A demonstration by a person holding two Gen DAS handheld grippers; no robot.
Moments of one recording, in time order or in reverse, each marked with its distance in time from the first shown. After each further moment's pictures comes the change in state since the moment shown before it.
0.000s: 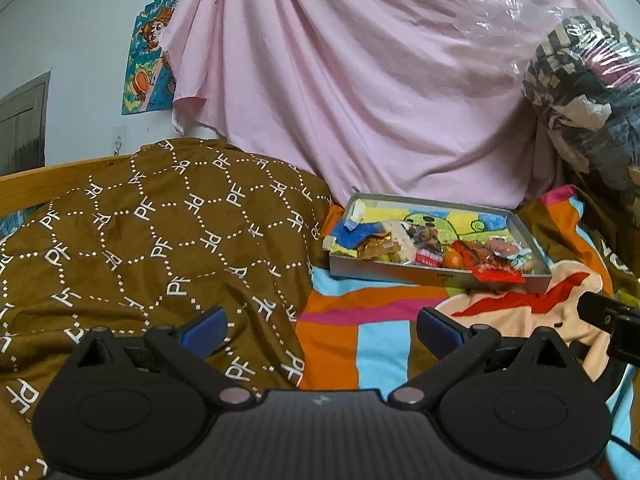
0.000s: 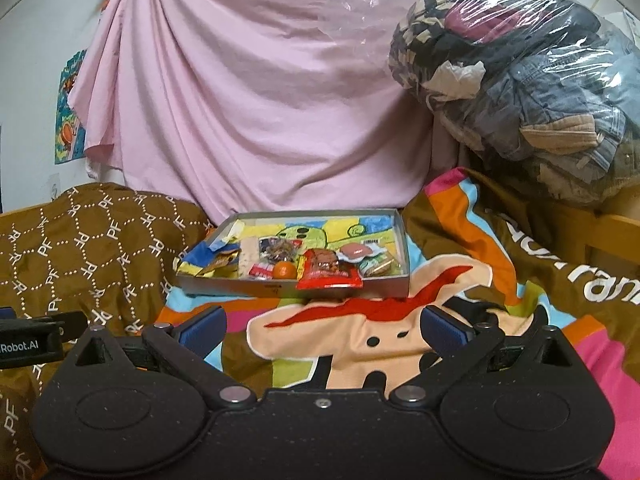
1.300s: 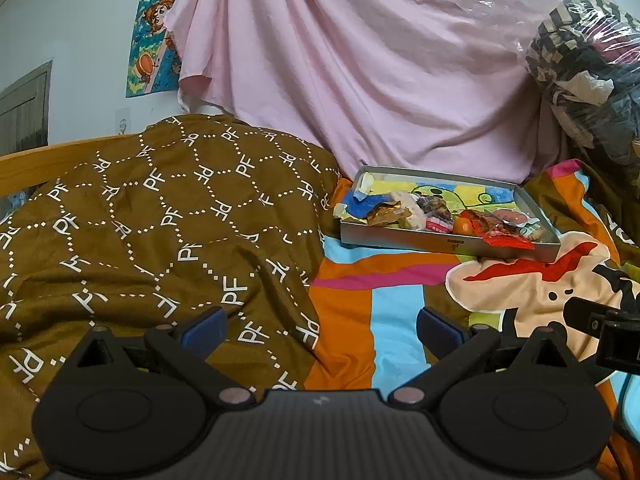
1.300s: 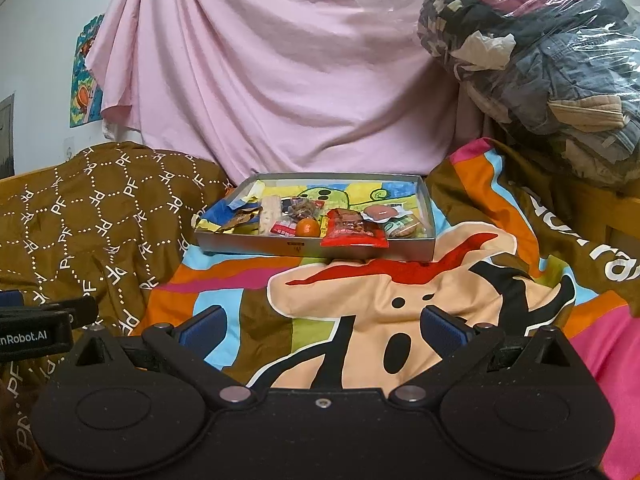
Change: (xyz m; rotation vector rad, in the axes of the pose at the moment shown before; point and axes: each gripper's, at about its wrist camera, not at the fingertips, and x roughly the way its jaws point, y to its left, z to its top) left arm -0.001 0.009 -0.021 0.009 0.049 0.014; right arm 0.008 0.014 -0.016 -0.045 0.092 0.048
